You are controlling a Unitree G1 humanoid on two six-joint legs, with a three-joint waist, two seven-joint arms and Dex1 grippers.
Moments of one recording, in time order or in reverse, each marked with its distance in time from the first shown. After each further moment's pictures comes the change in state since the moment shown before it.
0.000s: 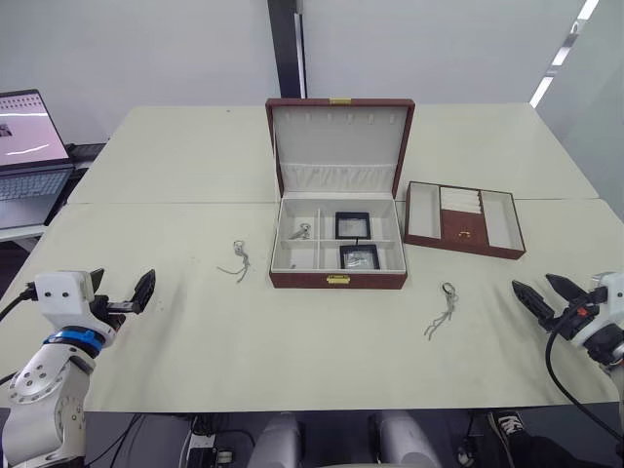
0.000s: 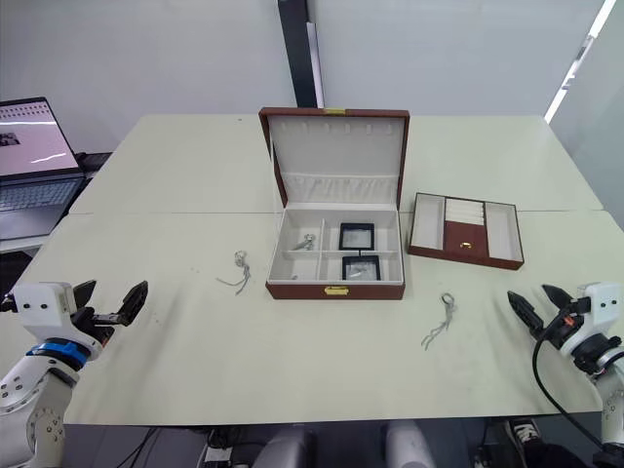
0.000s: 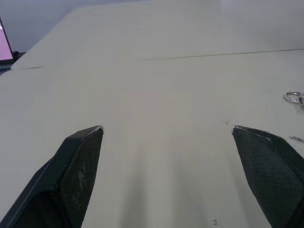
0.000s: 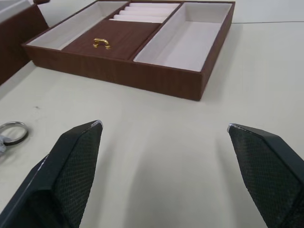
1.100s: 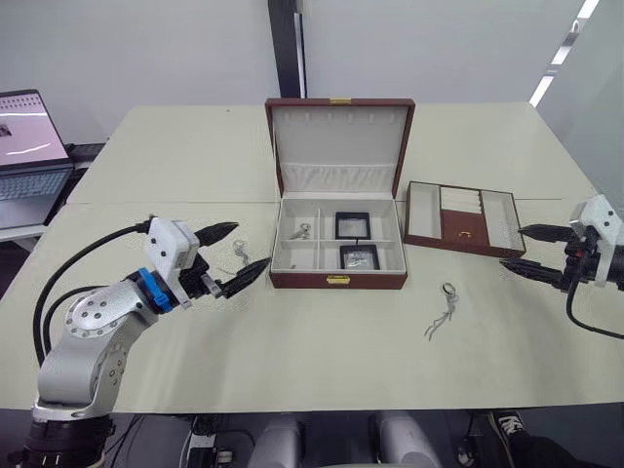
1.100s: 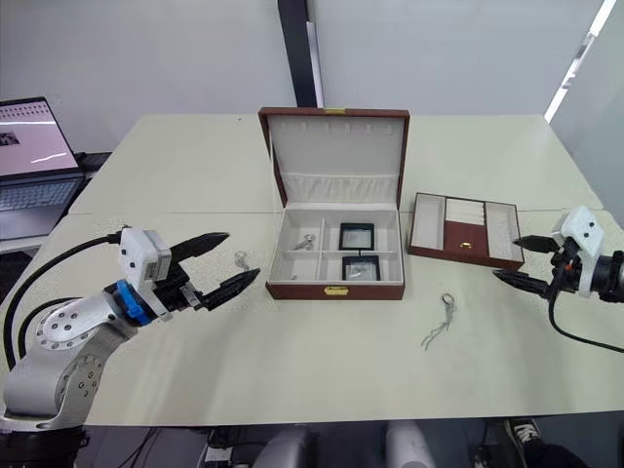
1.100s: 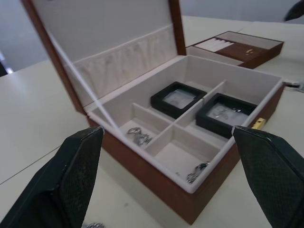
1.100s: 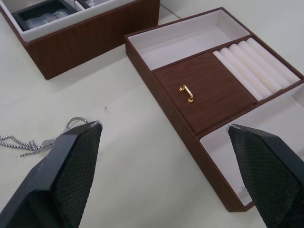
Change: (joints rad) left arm -0.204 0.163 -0.357 -0.355 -0.116 0.149 -0.404; right arm -0.503 -0.425 0.433 0.292 -0.141 -0.047 0.501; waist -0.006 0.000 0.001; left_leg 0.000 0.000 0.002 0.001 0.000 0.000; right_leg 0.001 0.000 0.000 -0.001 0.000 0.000
